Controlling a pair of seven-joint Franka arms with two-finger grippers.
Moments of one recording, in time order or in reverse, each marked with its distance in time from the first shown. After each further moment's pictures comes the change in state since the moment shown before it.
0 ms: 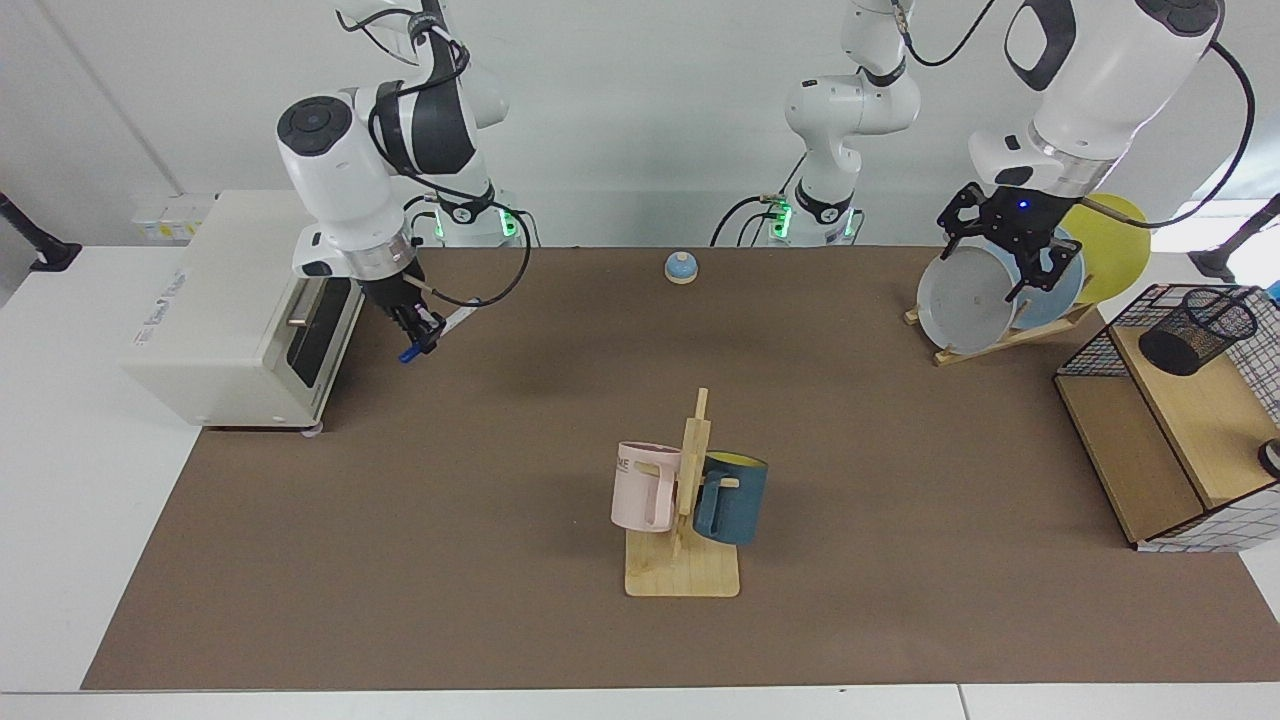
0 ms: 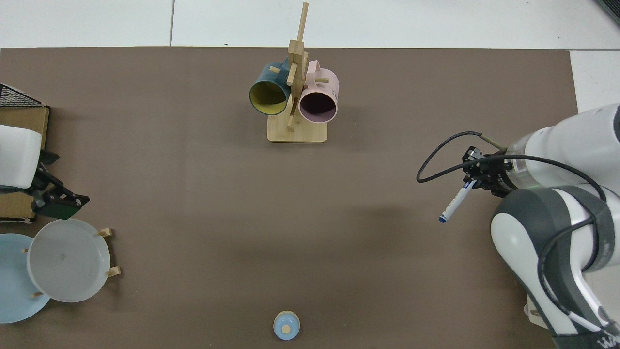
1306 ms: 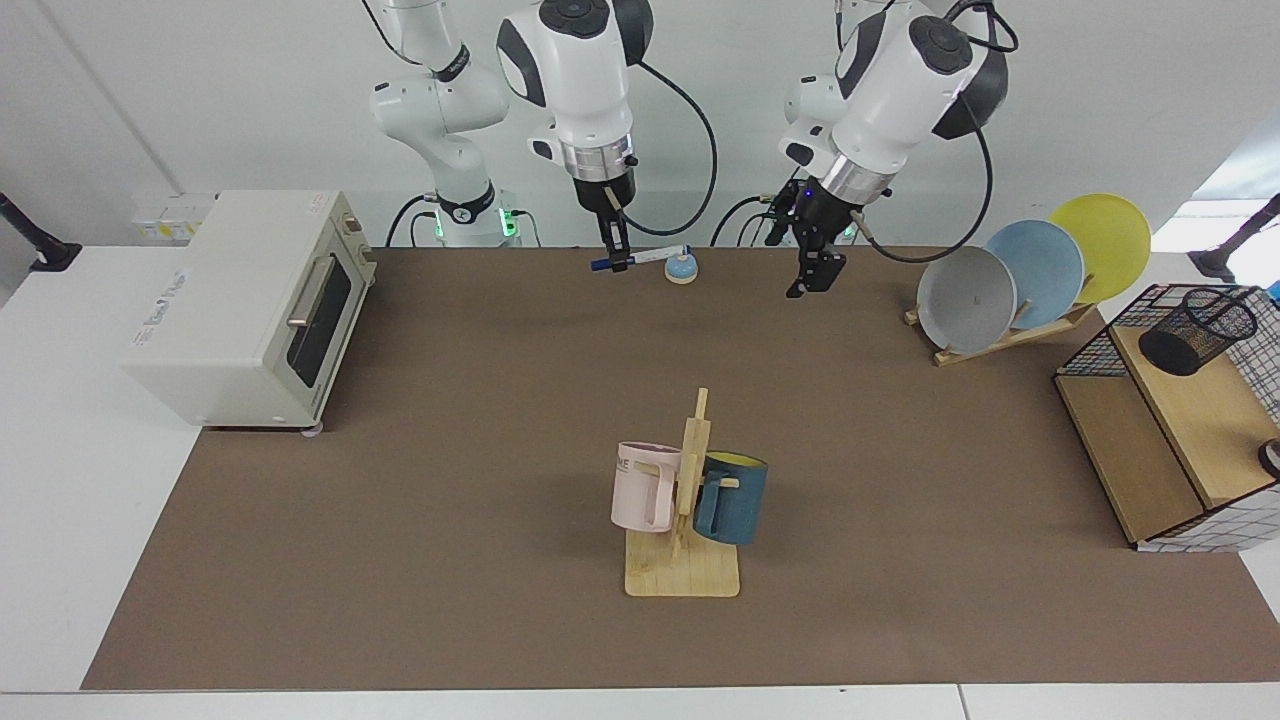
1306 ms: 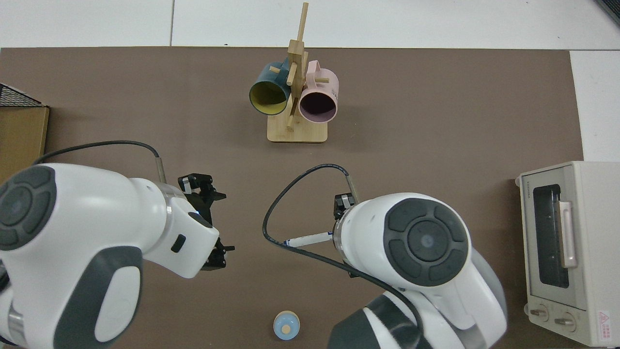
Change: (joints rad) left arm -0.141 -0.155 -0.208 -0.350 -0.319 0.285 0.202; right arm 0.005 -0.008 0.481 0.080 0.070 -0.039 1.155
